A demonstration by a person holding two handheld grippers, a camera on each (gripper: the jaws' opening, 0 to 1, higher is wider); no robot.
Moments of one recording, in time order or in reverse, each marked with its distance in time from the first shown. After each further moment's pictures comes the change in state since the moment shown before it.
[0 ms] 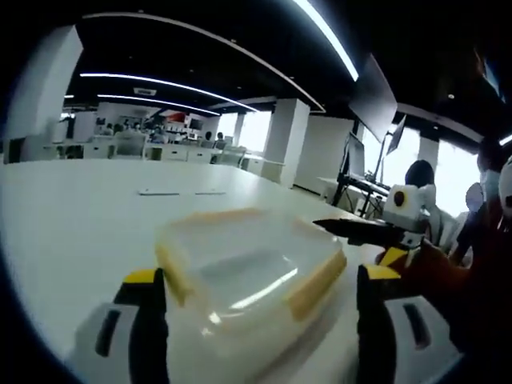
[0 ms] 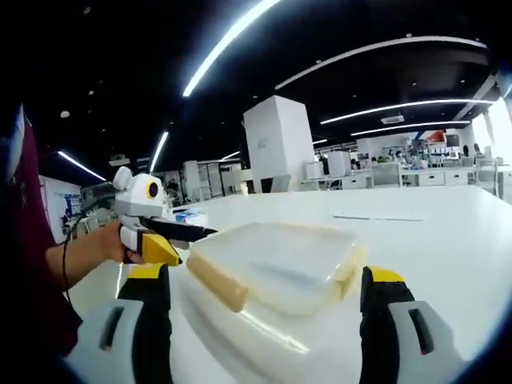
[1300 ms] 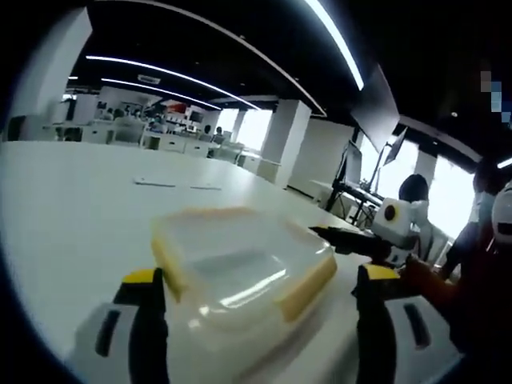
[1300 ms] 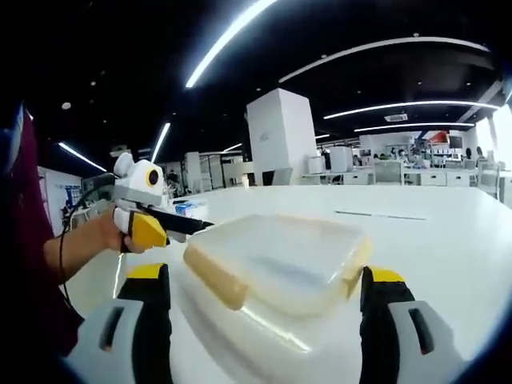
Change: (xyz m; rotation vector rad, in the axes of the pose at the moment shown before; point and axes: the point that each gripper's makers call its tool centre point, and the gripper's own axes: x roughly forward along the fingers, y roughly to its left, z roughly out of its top) left arm -0.003 -0.004 0.002 -0.097 0.007 -0.040; right arm 0.006 -0.001 -0.007 -0.023 0.036 0.003
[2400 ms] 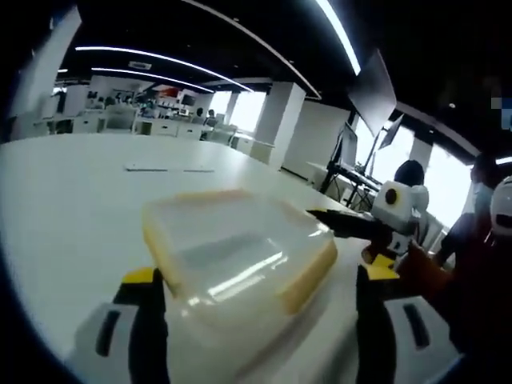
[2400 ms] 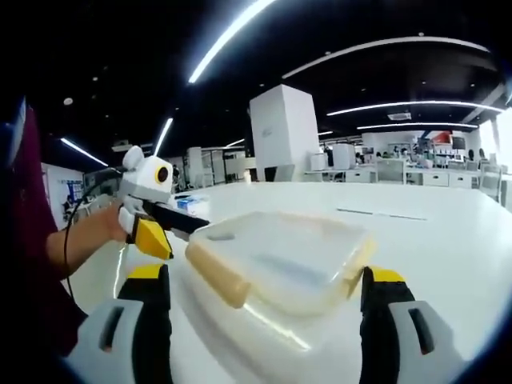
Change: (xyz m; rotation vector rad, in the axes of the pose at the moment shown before) left arm 0.007 -0.001 -0.014 0.022 0.116 -0.028; right arm -0.002 0.002 -0.001 -0.013 0.022 0.015
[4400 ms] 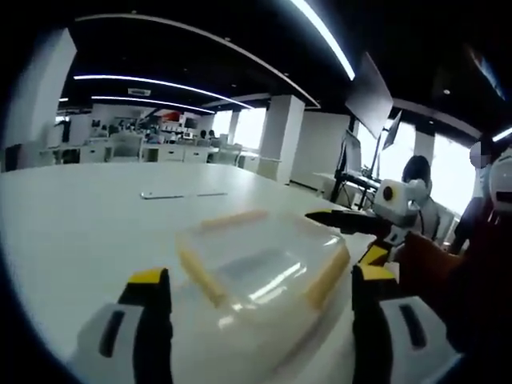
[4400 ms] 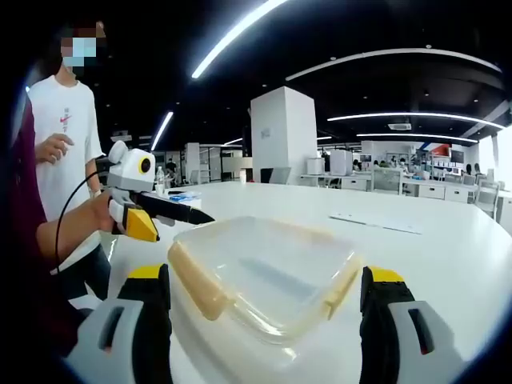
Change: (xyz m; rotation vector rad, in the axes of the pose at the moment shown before) left arm -0.022 0.021 0.021 0.106 -0.096 0.054; right arm 0.011 -0.013 0.008 -0.072 0.001 -0.025
